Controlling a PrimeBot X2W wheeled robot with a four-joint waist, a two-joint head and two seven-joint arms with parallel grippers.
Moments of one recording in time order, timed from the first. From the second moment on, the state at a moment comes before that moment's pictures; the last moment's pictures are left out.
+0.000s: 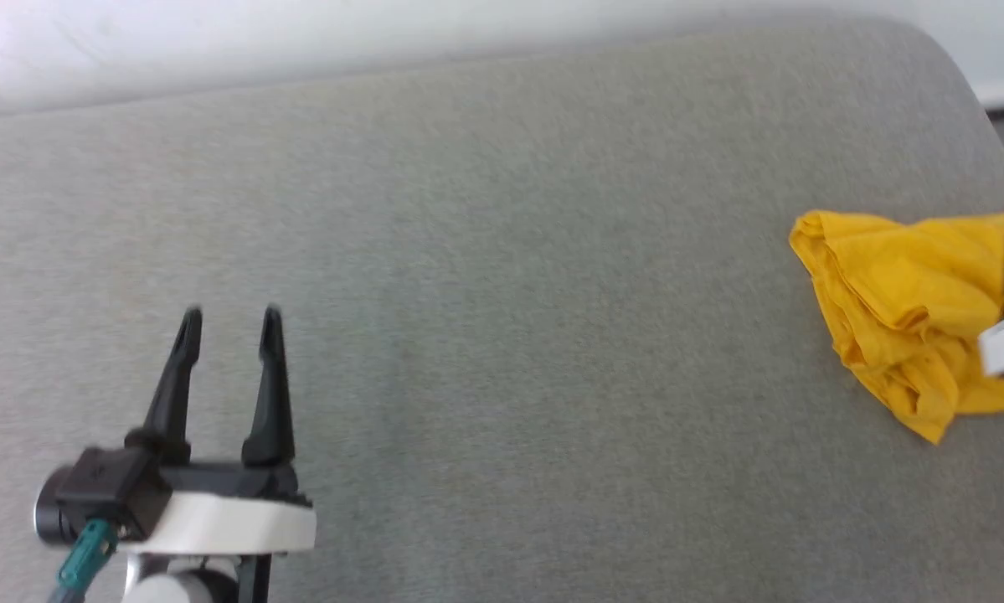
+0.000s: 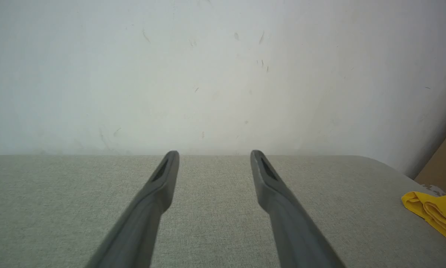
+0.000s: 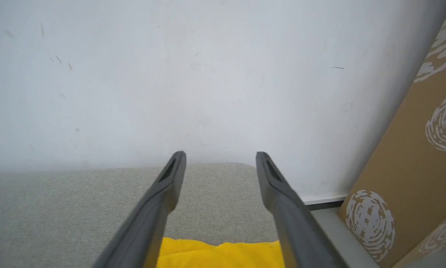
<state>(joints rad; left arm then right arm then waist) -0.01 0.29 -0.17 -0.23 -0.35 0.16 -0.23 -0.36 -0.27 -0.23 0.19 0.21 0.13 -0.09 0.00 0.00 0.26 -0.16</state>
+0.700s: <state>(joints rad) 0.14 0.25 -0.22 -0.15 -0.36 0.19 -0.24 0.01 -0.06 -0.17 -0.08 -0.01 0.13 -0.13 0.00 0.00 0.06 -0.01</state>
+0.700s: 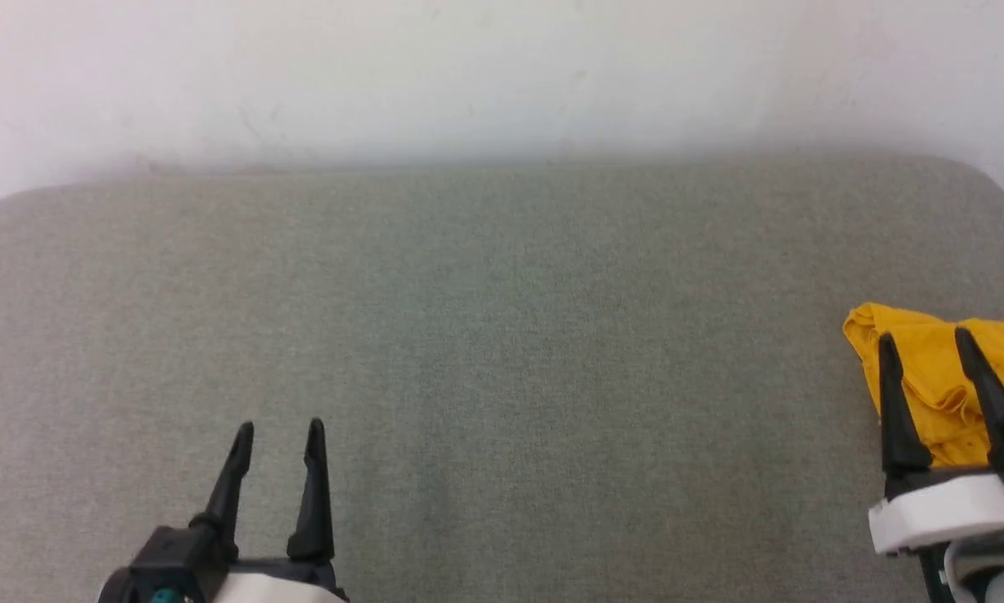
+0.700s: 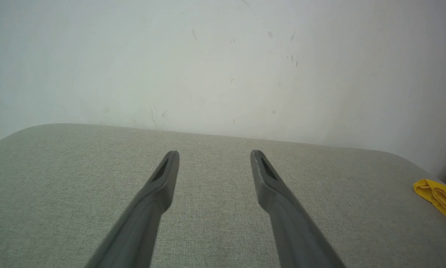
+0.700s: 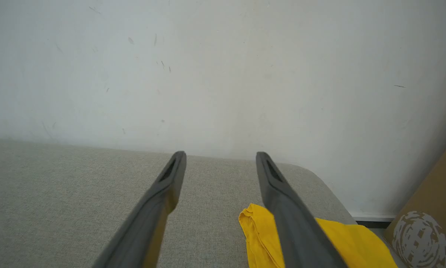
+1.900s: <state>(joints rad) 0.18 0.22 -0.21 -0.09 -0.30 0.16 -0.23 0.09 -0.06 -0.18 0.05 0.01 0.13 -0.15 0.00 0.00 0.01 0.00</state>
